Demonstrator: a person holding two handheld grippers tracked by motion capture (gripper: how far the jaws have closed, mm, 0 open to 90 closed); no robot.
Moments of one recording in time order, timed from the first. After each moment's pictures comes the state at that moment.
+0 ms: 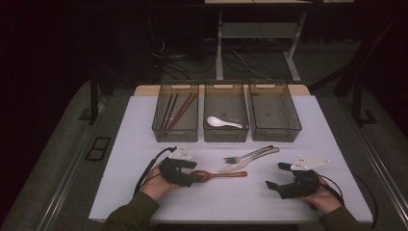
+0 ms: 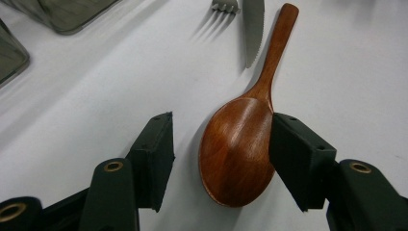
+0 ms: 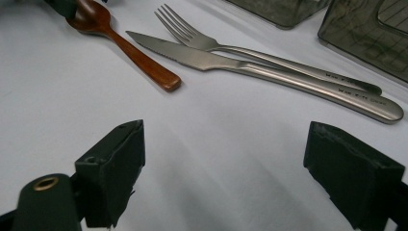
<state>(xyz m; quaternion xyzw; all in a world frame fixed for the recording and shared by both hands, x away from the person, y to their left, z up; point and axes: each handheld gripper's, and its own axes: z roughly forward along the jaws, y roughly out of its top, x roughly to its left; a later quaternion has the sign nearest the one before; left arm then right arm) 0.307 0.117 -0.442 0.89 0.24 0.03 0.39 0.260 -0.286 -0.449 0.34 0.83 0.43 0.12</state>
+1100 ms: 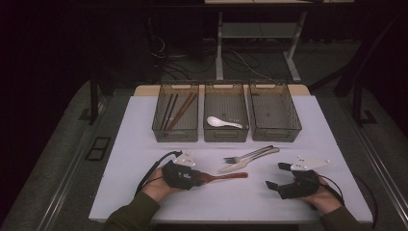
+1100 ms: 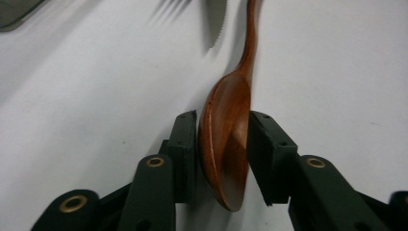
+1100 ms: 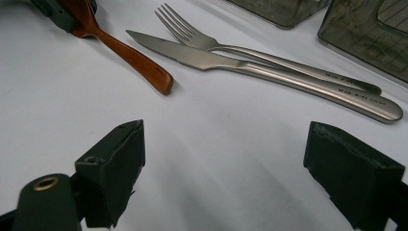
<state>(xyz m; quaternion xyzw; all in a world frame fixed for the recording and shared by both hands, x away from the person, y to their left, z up) 0.299 0.109 -0.444 0.91 0.18 0.01 0.37 0.259 -0.286 -0.449 0.34 0.83 0.43 0.12</state>
